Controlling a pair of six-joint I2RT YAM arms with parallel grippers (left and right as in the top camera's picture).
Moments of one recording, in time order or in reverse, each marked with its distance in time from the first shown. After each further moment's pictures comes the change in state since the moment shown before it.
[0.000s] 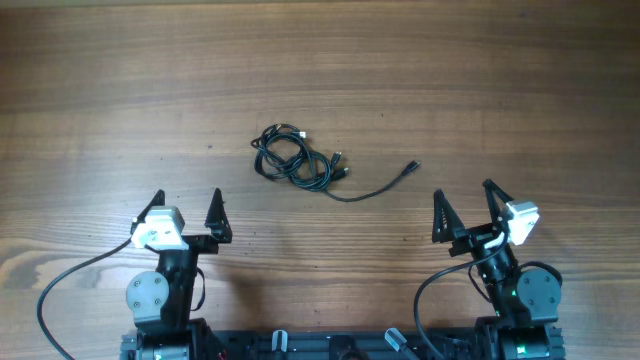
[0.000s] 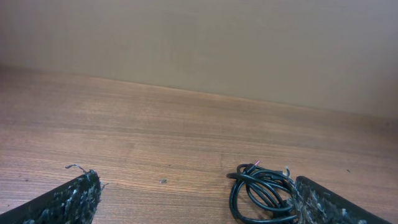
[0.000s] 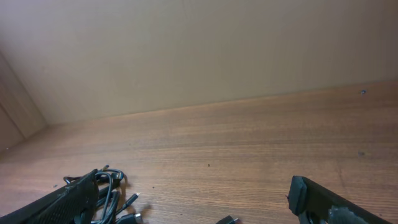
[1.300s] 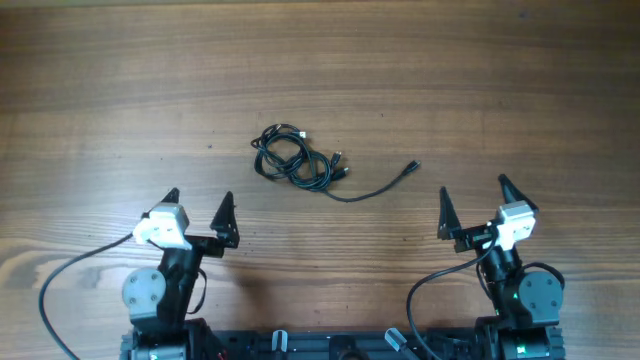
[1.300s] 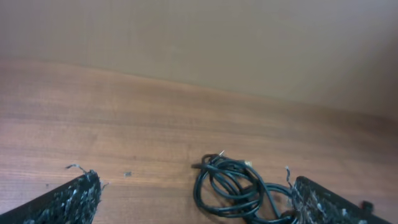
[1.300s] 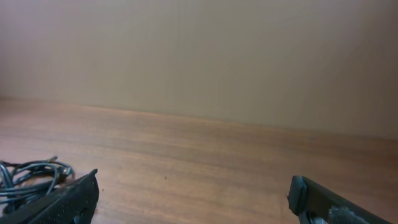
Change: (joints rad) left arm 0.000 0.068 0.075 -0.058 0.132 -0.064; right arm 0.001 0.002 0.000 0.051 0.073 -0.288
